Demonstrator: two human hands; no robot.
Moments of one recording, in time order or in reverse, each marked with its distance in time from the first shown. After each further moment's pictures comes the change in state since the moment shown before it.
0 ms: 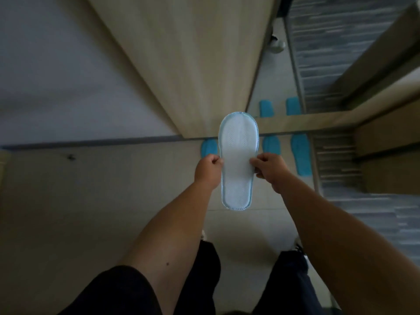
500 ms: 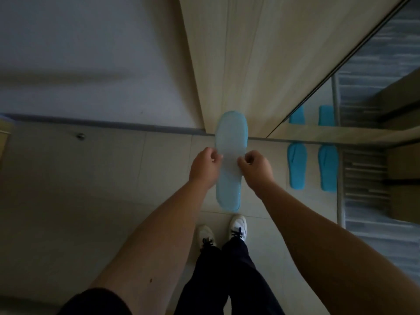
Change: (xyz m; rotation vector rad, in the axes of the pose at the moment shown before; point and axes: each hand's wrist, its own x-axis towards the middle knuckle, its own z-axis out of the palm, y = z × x) left_hand 0.068 -0.066 -0.101 0.057 0.044 0.036; right_hand 0.031 -0.044 0.172 -0.222 0.075 -0.155
